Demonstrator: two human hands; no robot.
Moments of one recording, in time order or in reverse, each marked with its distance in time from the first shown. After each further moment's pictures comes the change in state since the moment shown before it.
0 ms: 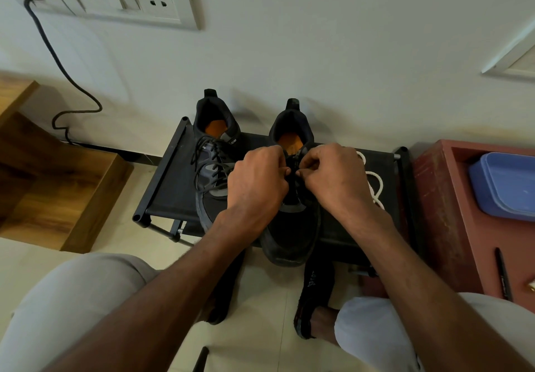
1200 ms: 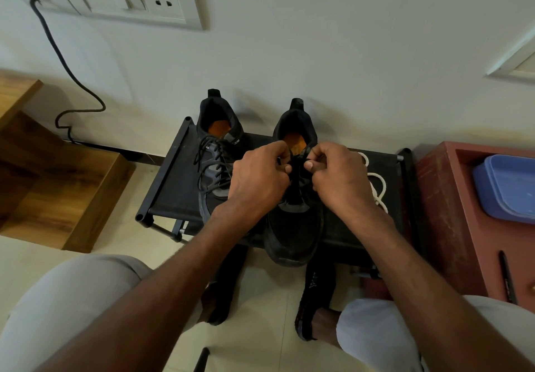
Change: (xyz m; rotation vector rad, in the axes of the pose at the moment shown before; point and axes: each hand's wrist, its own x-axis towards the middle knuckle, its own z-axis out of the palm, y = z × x) left_hand 0.008 -0.007 -0.006 -0.142 -0.098 -0.037; right_hand 0.002 0.005 0.007 0.172 0.038 0.089
